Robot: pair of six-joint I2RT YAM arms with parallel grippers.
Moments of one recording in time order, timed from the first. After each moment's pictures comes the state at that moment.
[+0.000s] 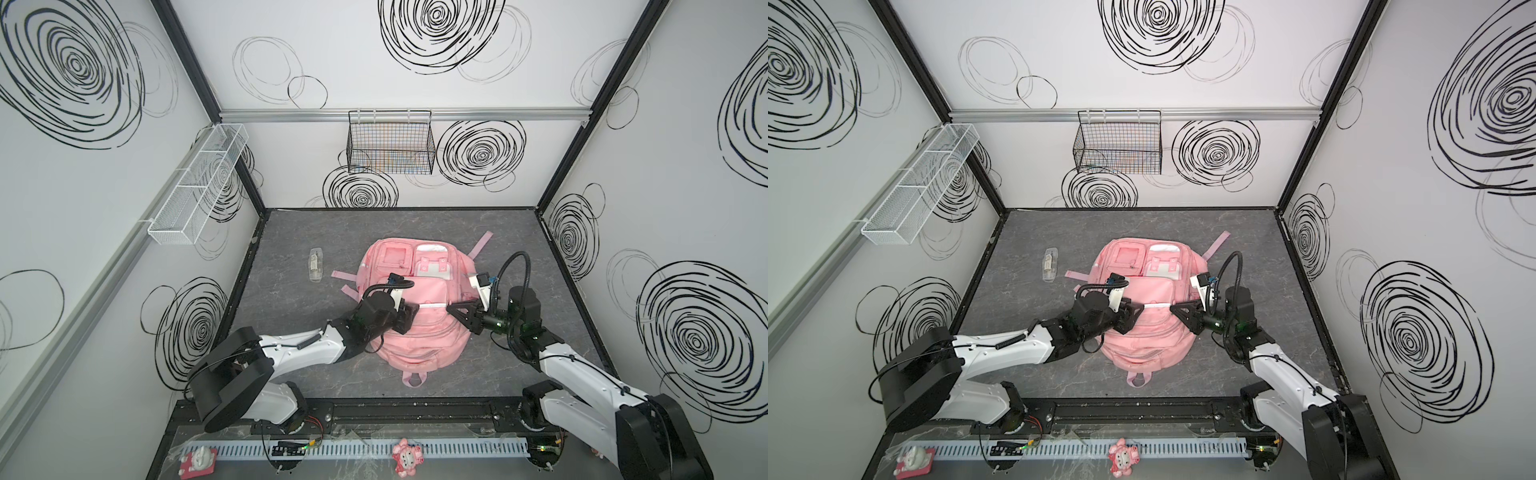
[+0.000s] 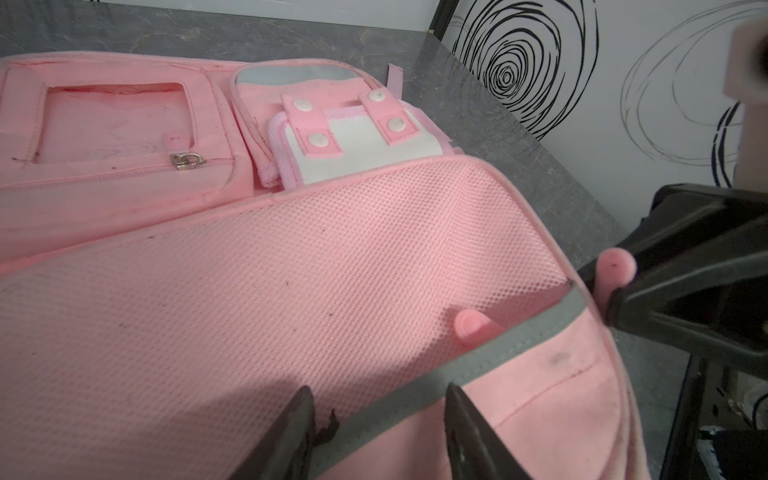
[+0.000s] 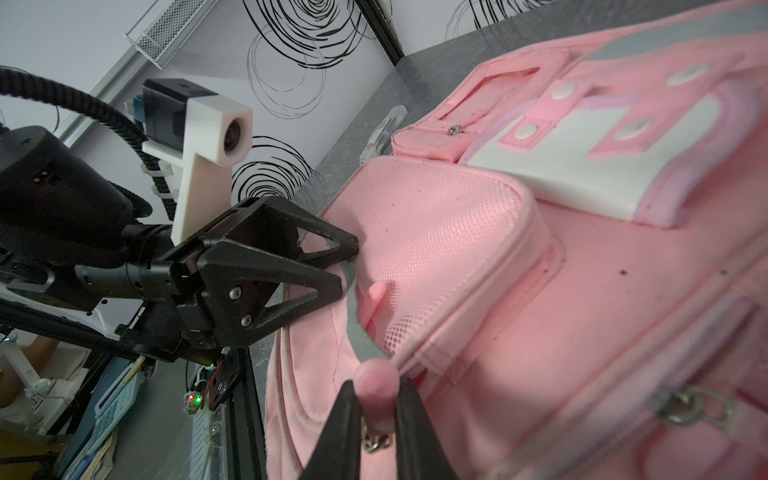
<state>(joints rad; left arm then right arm) -0.86 1.39 0.61 0.29 -0.05 -0.44 0.29 0.96 0.29 0.31 -0.80 0.38</state>
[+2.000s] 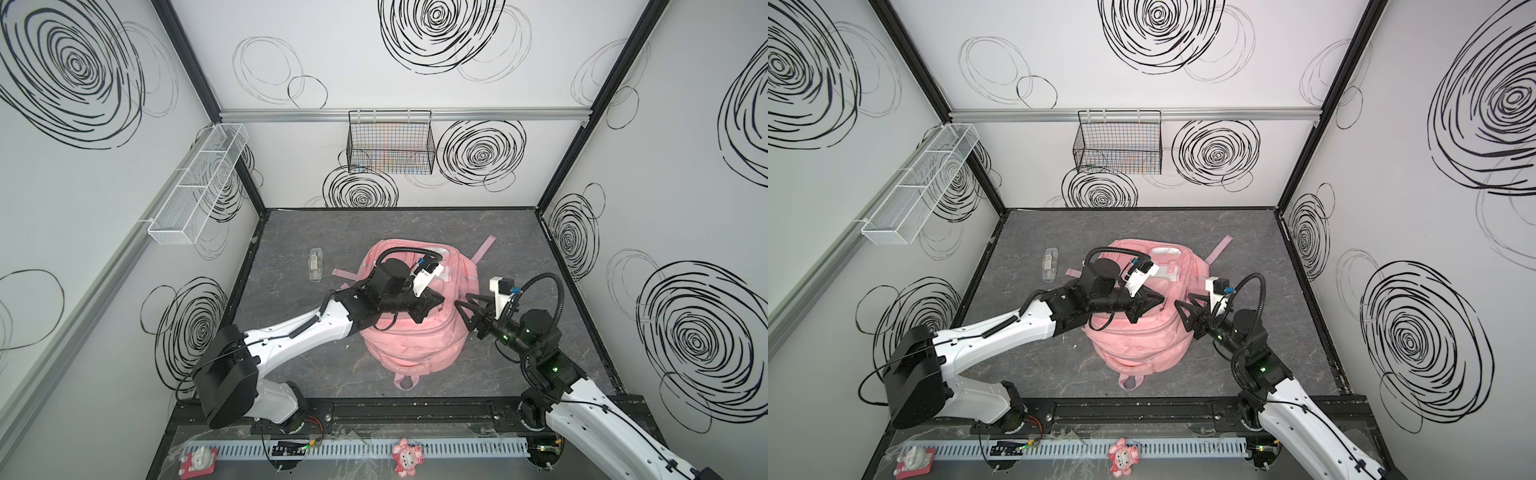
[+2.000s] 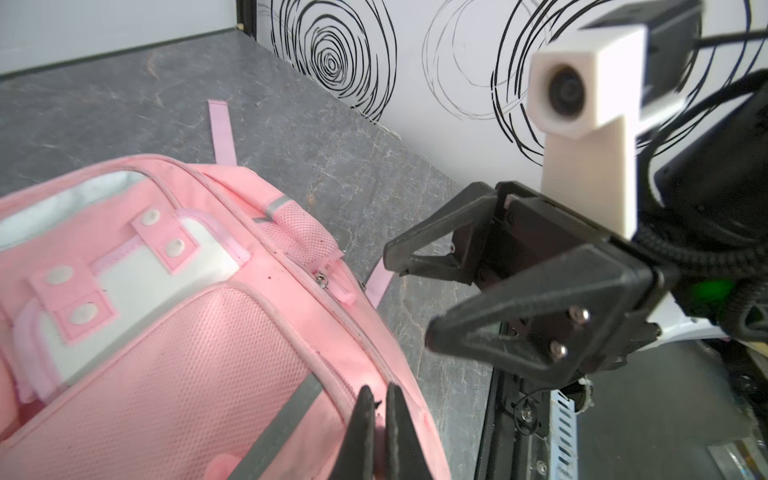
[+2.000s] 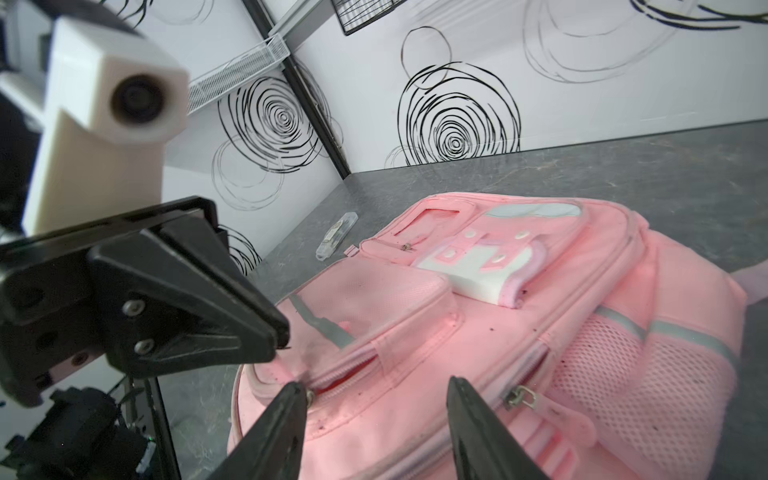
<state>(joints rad) -0.86 1.38 0.98 -0.06 0.34 -0.19 0.47 0.54 0.26 0.14 -0.25 0.50</state>
